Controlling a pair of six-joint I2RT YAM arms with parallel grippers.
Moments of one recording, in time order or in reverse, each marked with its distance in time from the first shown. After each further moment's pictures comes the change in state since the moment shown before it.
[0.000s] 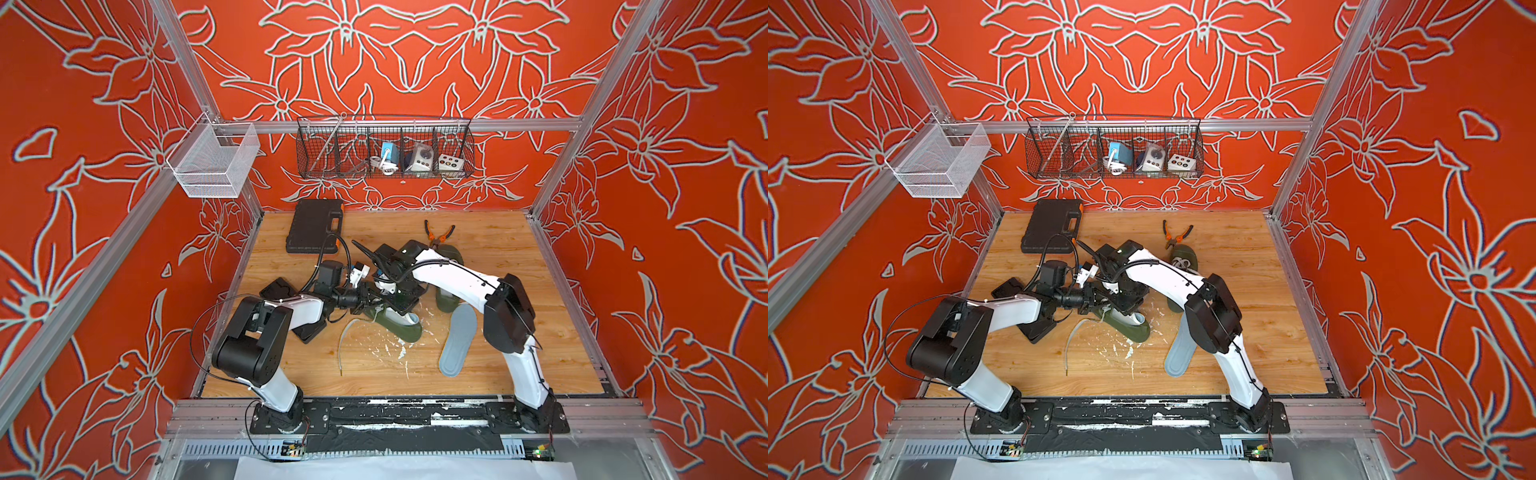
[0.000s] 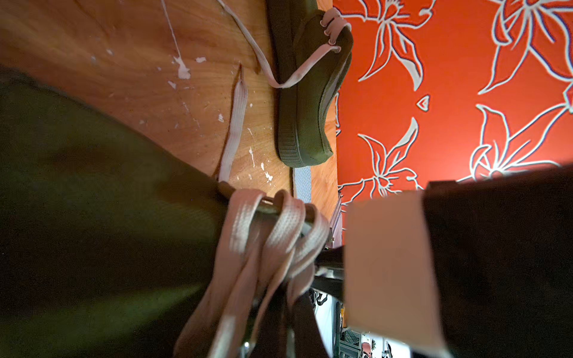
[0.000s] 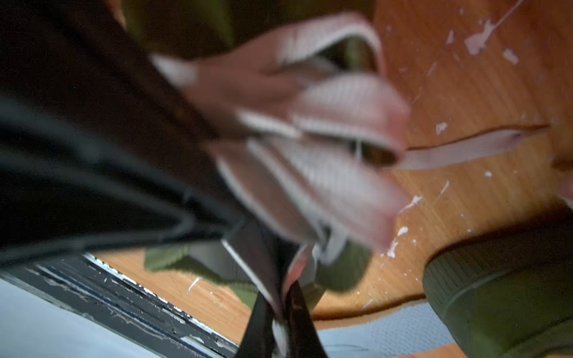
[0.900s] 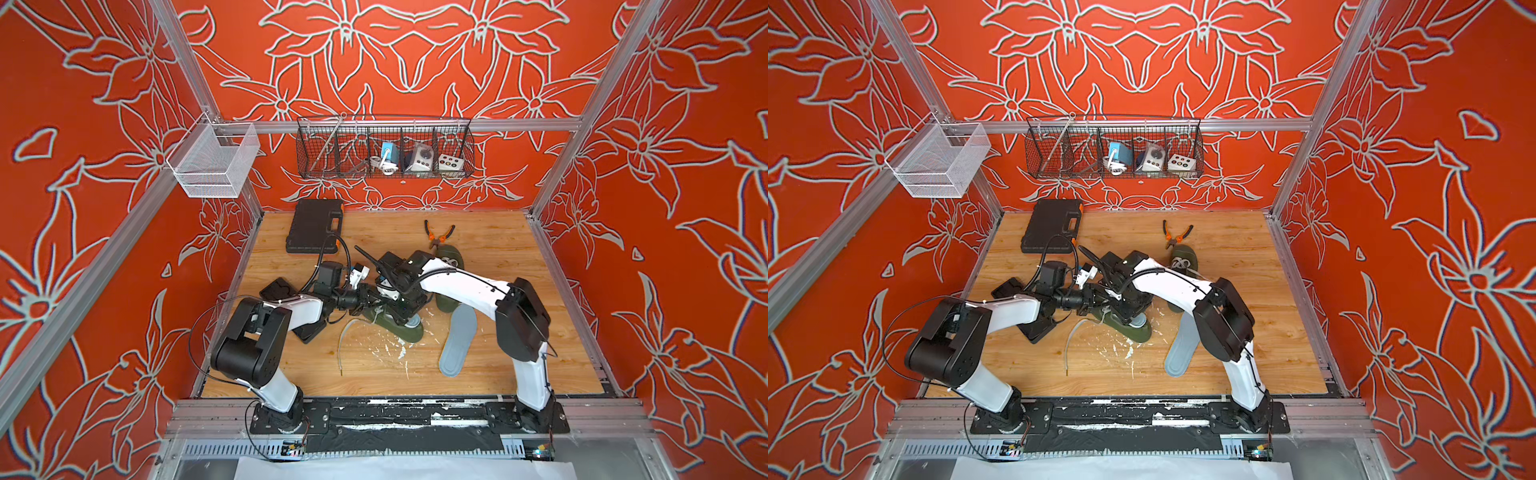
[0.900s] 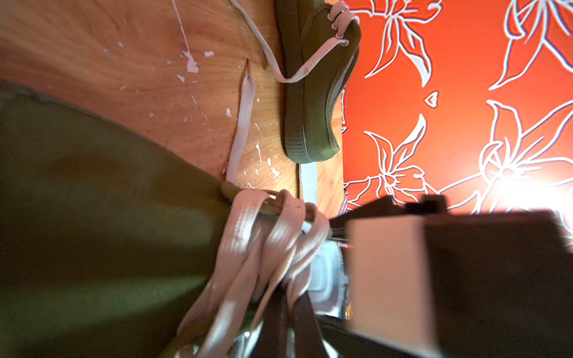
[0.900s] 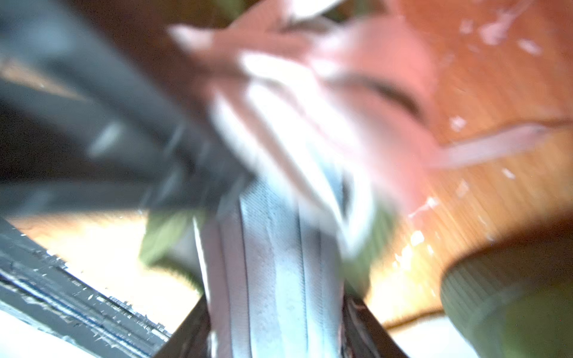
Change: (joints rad) left arm 0.008 -0.005 0.010 -0.065 -0.009 0.061; right arm 0.020 -0.166 -0.232 0.164 0.033 0.018
